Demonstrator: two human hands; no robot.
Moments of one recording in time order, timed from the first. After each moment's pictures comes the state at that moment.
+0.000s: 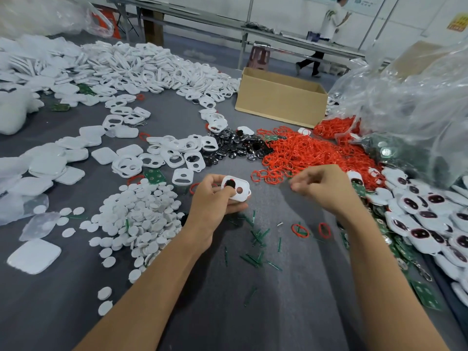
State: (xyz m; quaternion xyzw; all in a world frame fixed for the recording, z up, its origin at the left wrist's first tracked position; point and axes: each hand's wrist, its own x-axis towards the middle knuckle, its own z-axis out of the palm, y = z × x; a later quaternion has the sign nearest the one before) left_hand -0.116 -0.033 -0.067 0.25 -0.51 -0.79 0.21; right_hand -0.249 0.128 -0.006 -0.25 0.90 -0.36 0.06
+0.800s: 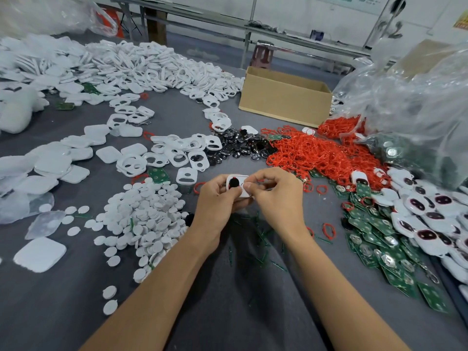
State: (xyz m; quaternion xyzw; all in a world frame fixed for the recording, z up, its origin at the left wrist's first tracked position) left_hand -0.113 -0.026 -0.063 0.20 -0.52 -0.79 0.24; right_hand -0.181 0.063 -0.038 -0.29 0.83 -0.48 -0.05
